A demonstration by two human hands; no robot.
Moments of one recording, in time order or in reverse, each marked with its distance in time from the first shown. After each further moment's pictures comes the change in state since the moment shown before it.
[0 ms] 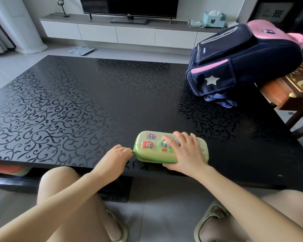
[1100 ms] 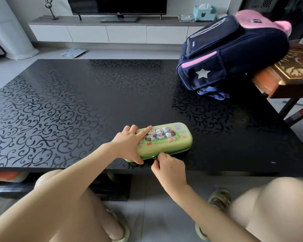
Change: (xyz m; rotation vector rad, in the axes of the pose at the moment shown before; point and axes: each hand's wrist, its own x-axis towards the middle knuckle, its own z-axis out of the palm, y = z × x) left_hand 0.067 0.043 -0.024 0.264 -0.377 -0.057; right_hand -0.030 -0.076 0.006 0.270 0.156 0.367
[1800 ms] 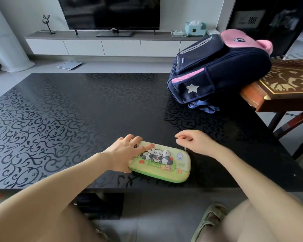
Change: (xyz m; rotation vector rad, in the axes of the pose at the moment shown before) left_hand 0.019 0.002 -0.016 0.274 0.107 0.289; right_hand 0.109 0.127 -0.085 0.456 -0.505 0.062
